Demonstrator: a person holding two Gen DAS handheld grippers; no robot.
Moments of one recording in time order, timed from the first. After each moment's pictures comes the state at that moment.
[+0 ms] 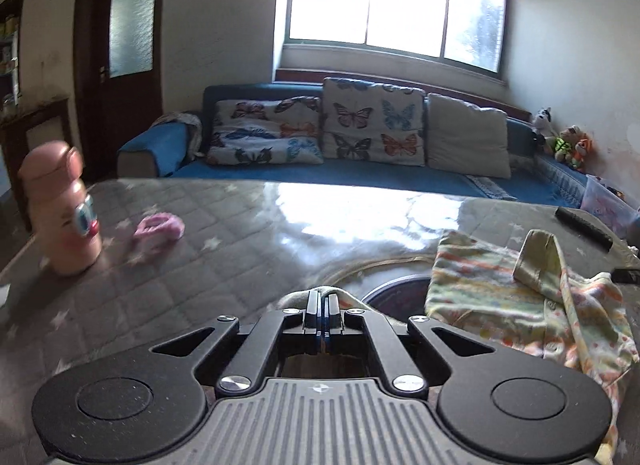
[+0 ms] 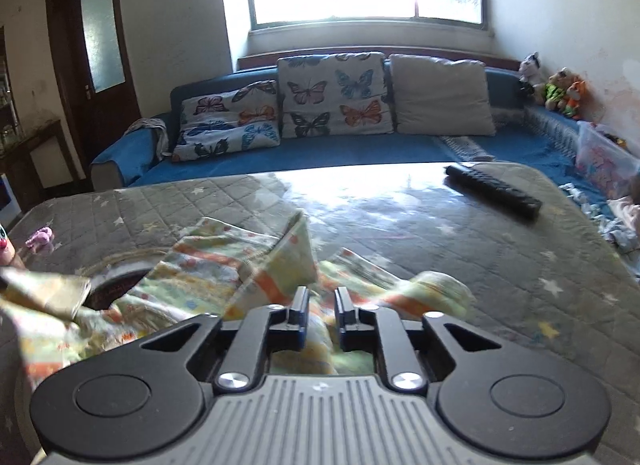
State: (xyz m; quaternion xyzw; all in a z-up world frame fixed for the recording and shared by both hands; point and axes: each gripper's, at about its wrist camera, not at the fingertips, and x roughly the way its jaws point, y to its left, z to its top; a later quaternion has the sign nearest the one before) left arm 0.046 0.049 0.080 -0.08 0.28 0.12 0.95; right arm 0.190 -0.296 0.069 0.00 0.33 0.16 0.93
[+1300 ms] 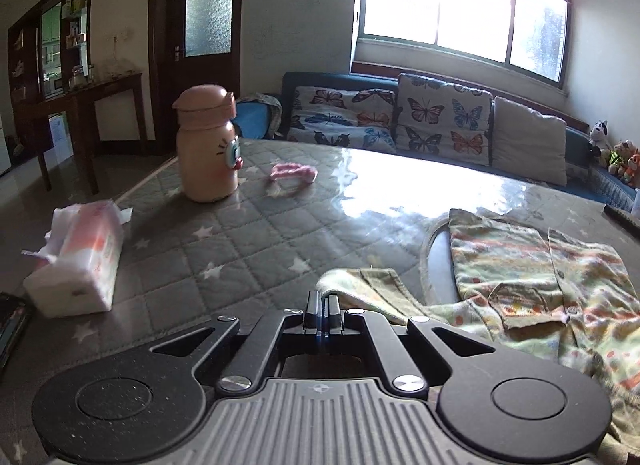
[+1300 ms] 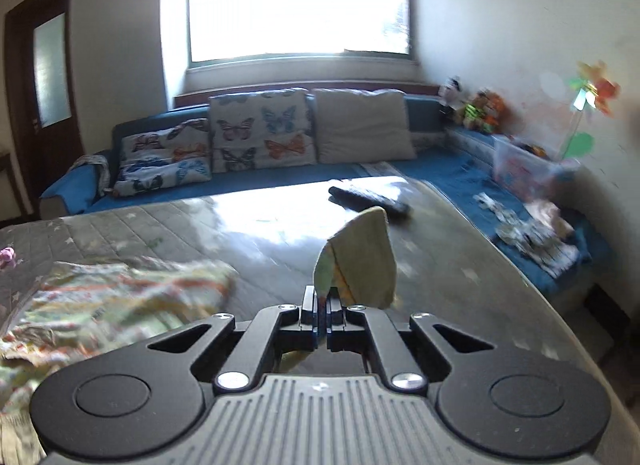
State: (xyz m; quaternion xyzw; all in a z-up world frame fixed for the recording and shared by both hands) left arm -0.081 0.090 0.071 -0.09 0.29 0.21 0.93; right arm 0.075 -0.408 0.089 0.01 0.28 0.04 0.96
